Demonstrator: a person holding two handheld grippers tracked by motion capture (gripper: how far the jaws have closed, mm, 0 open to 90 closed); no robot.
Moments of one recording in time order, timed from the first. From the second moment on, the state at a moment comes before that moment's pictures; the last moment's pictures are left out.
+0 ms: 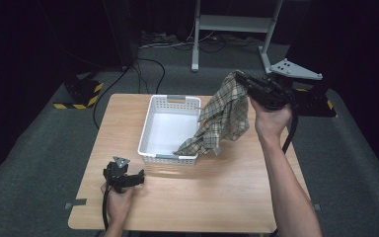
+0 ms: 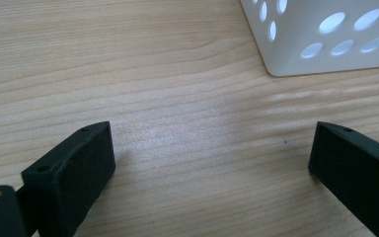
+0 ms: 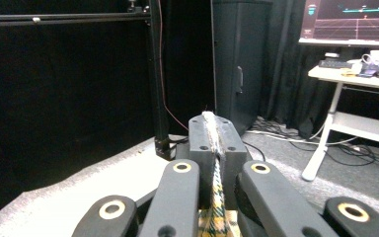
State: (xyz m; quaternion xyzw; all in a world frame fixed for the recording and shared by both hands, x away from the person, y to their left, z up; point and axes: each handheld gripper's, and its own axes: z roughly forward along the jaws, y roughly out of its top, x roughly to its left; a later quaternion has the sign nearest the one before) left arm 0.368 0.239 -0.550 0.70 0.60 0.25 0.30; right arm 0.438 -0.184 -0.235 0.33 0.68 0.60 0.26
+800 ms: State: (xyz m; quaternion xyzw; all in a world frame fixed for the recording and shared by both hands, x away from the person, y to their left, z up) left arm 0.368 0.239 -0.550 0.70 0.60 0.25 0.29; right arm 0.416 -0.256 -0.228 0.36 0.65 0.60 0.30
